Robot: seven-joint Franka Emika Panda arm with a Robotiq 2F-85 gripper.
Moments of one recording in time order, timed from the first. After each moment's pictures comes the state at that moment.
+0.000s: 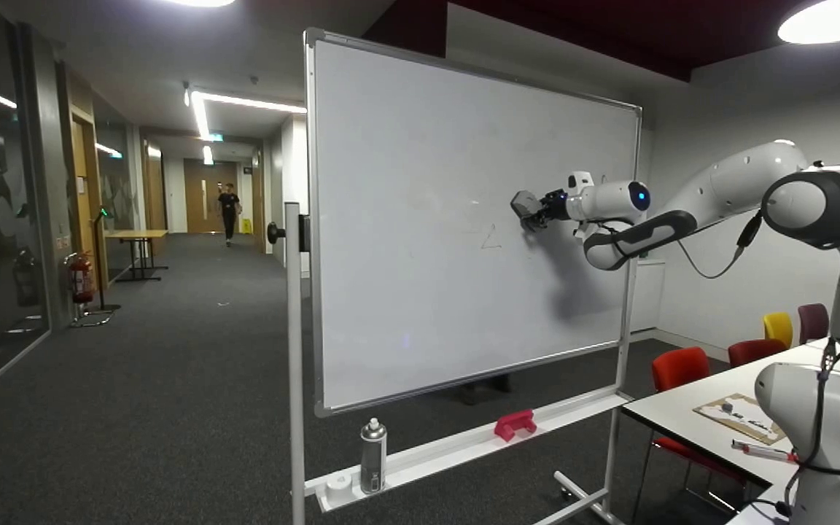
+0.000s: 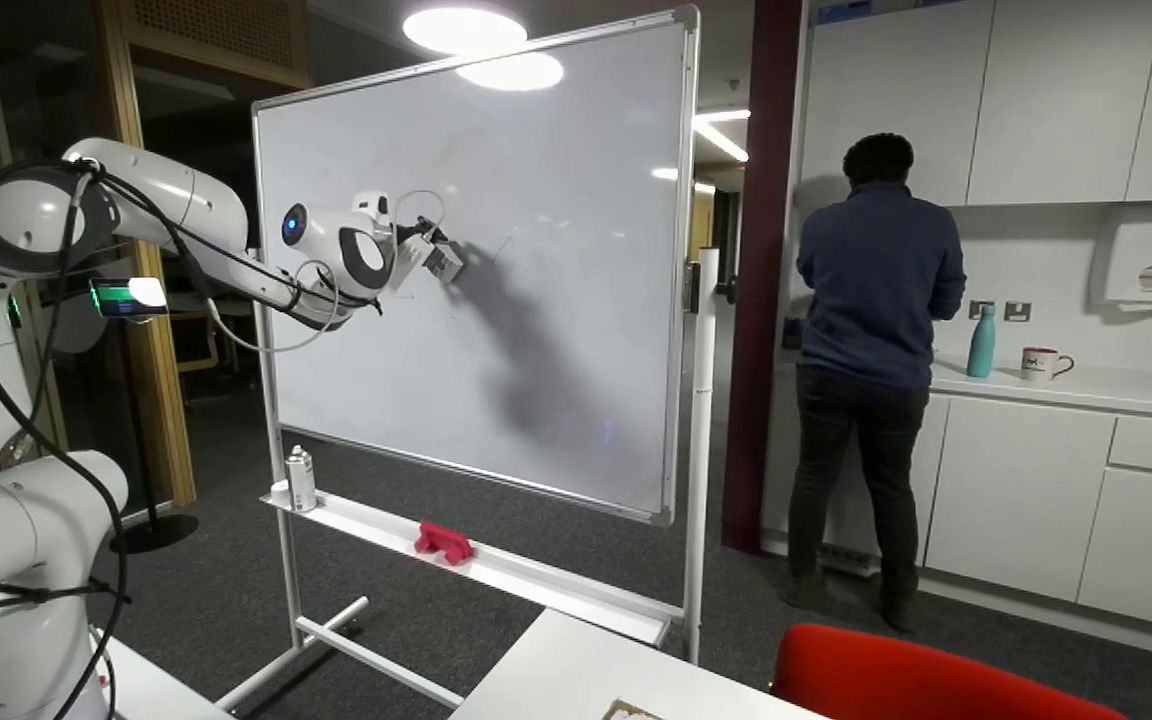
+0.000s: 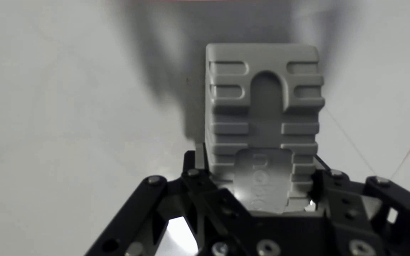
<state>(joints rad) 1.89 0.08 -2.04 -1.99 -0.58 3.47 -0.22</state>
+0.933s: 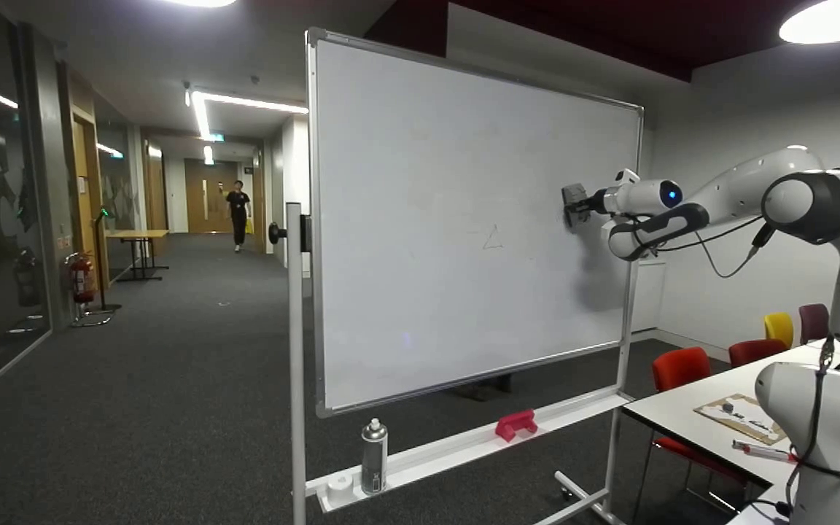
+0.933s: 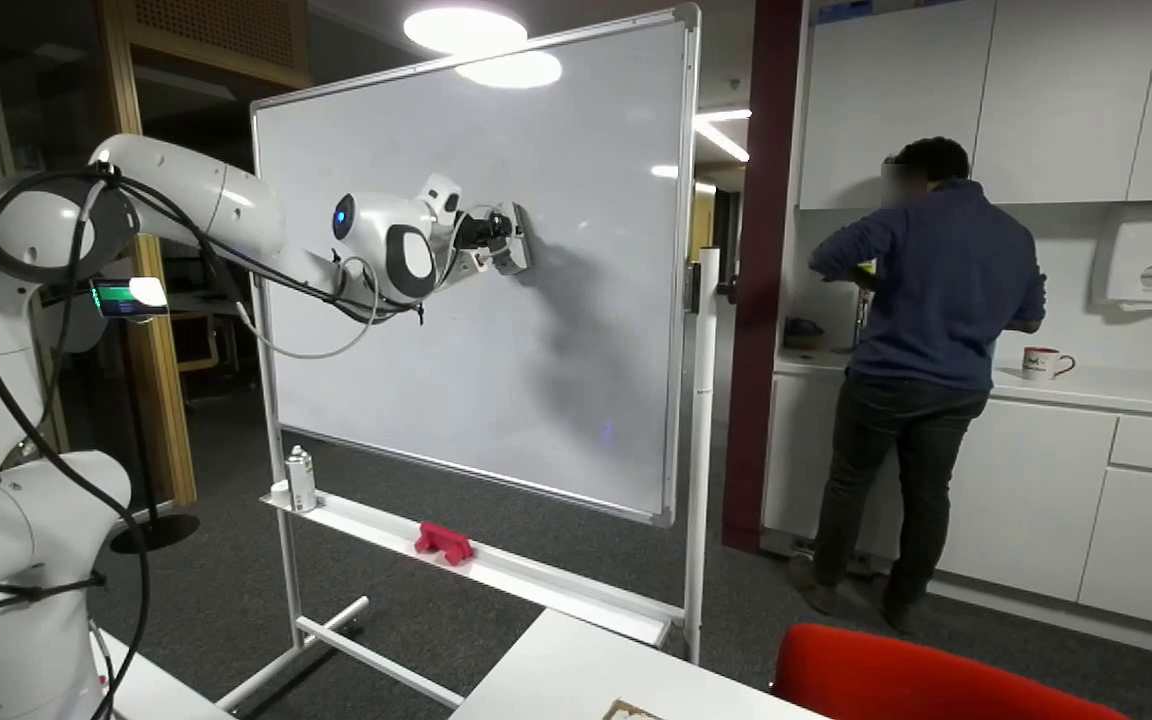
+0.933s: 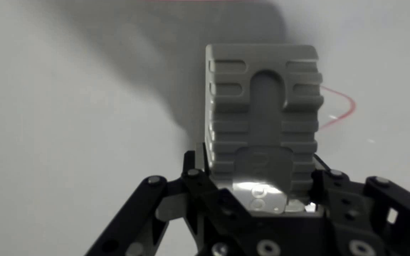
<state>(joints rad) 1.82 -0.04 -2.17 -1.92 -0.46 3.47 0.06</state>
